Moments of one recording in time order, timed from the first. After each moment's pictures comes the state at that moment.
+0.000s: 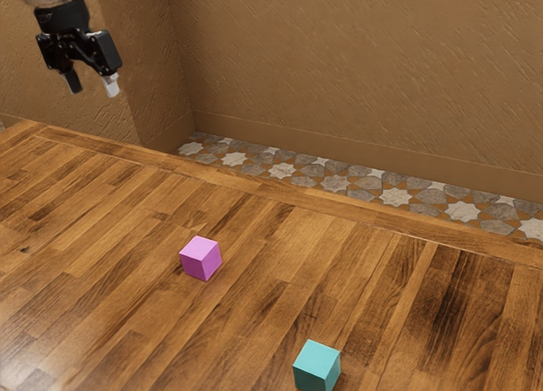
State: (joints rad) arm -0.02 -0.09 0.17 -1.48 -0.07 1.41 0.13
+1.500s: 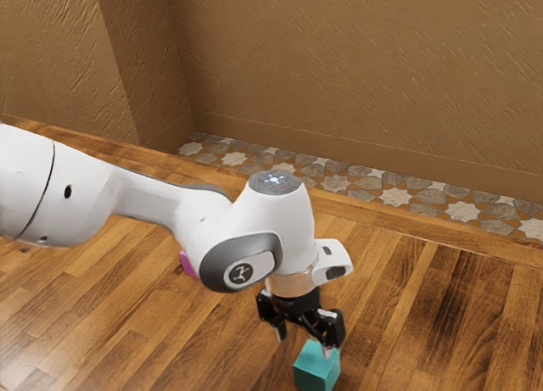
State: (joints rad) arm -0.43 0.15 -0.18 -2.20 -0.04 2.38 -0.57
